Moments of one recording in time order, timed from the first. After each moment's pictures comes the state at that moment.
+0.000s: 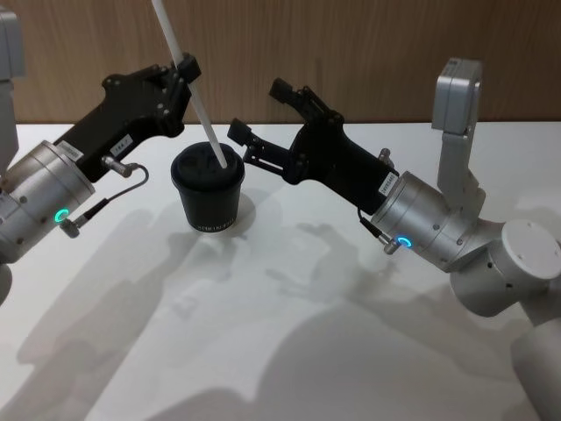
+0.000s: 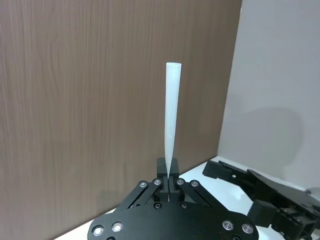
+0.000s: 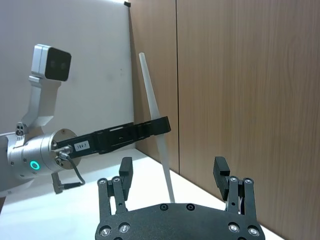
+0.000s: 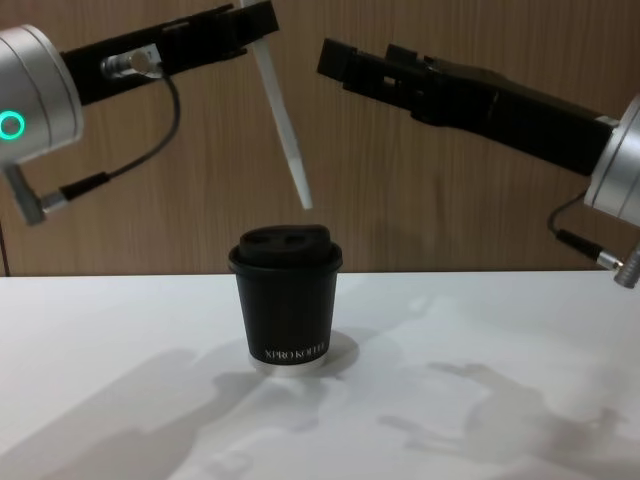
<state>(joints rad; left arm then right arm) -0.36 0.49 0.42 -1.68 -0.76 -0.05 -0.37 0.34 0.25 -0.33 -1.50 0.52 -0.07 0.72</state>
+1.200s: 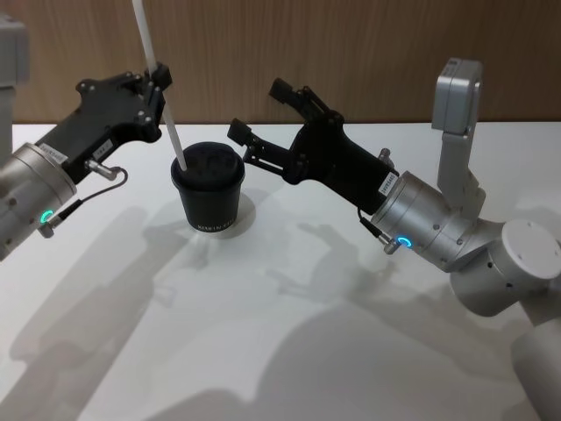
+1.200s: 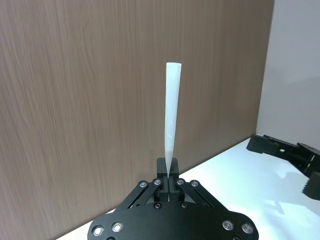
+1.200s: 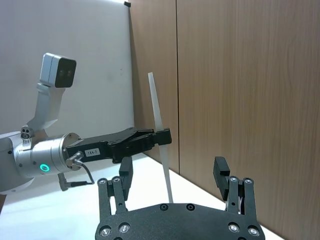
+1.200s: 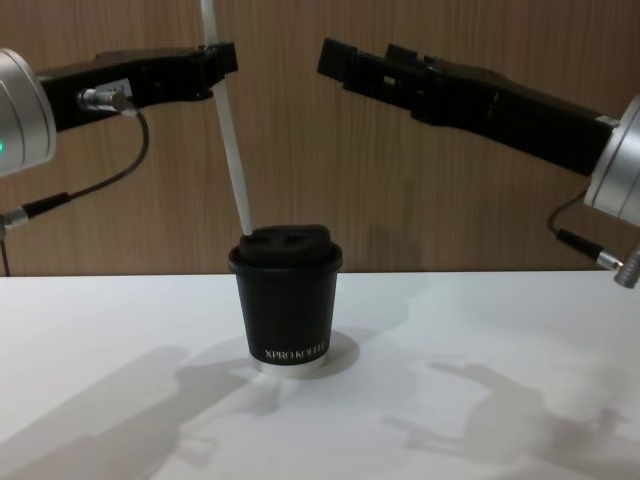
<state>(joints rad) -0.35 0.51 0.39 -1.68 -0.62 -0.02 -0.27 0.34 0.25 -0.33 -1.51 0.52 -0.07 0.72</state>
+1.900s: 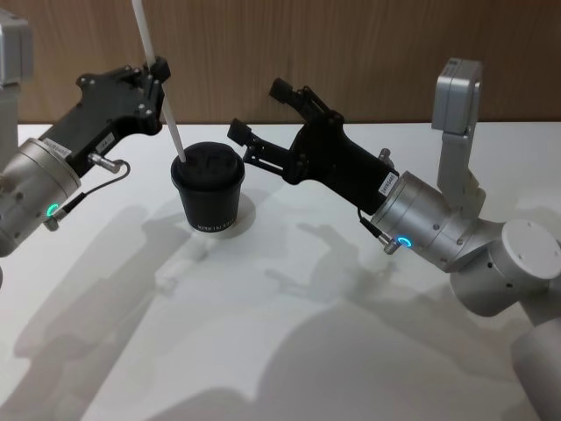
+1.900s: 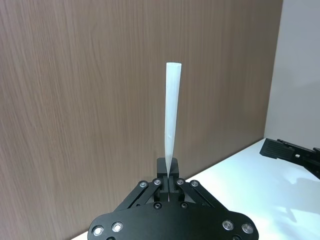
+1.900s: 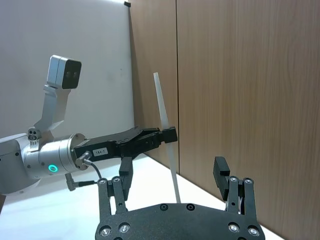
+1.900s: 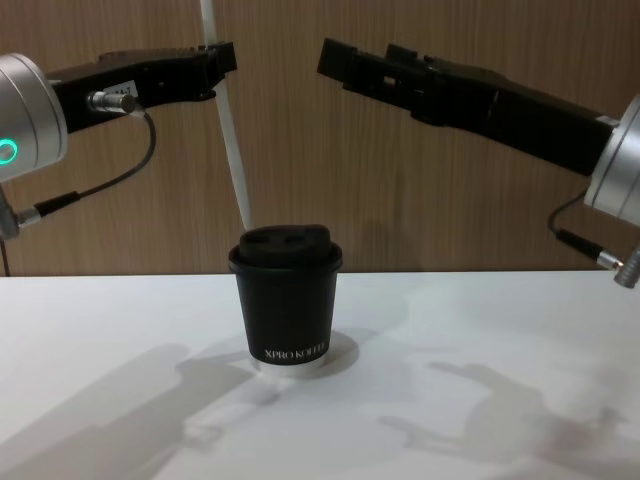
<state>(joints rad) -0.37 0.47 0.39 -1.63 -0.59 -0.04 -0.27 0.34 0.25 -0.33 -1.51 0.52 -0.07 0.72</state>
